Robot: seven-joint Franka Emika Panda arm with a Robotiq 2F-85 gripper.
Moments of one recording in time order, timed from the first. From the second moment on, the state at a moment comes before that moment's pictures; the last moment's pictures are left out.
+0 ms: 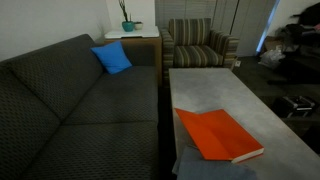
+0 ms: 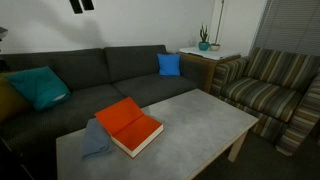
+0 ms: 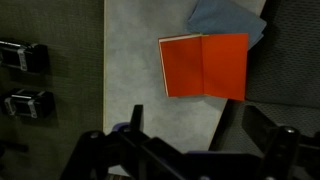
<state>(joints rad) 0.02 -0.34 0.24 -2.54 -0.05 2.35 0.30</state>
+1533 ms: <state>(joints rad) 0.02 -0.07 0.23 -2.46 -0.27 2.43 0.50</state>
